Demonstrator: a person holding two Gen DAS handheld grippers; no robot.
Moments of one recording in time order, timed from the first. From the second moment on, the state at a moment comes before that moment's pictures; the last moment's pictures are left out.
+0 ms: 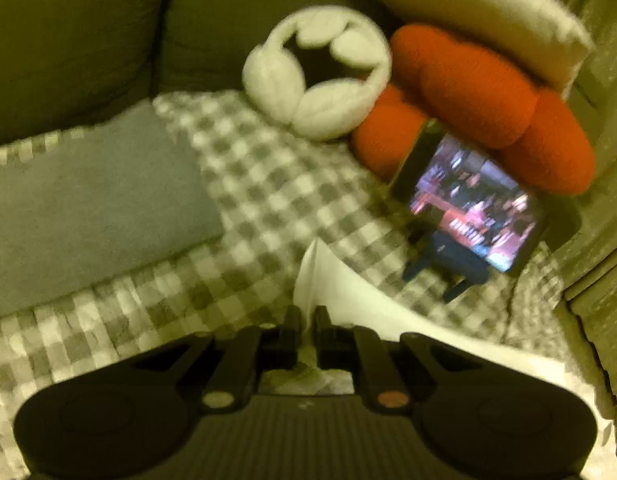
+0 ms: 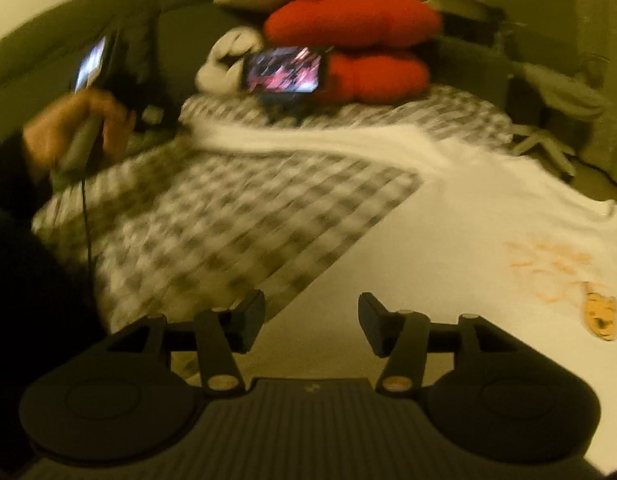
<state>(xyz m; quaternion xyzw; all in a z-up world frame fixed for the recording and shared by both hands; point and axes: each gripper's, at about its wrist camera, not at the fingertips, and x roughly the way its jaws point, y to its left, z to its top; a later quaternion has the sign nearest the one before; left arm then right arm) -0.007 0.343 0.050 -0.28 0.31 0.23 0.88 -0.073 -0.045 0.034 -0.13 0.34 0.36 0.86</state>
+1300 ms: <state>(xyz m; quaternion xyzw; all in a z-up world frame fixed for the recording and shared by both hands) 0.048 0.376 0.006 -0.20 0.34 0.16 0.91 0.054 0.099 0.011 -0.36 0.20 0.41 0.82</state>
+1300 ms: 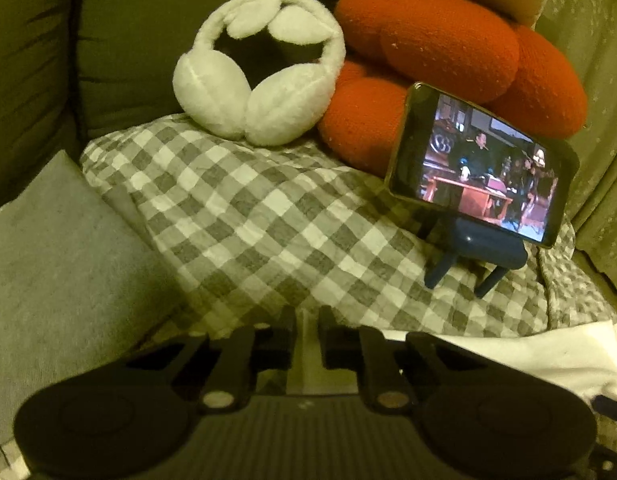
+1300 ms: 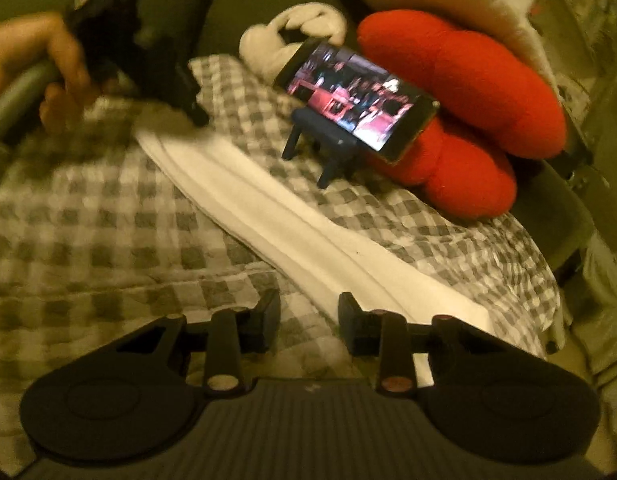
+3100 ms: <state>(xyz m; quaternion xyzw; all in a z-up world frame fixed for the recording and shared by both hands) -0.004 0.327 0.016 -0.11 0.35 0.17 0.91 0.035 0.053 0.052 -0.14 0.28 0.40 0.86</state>
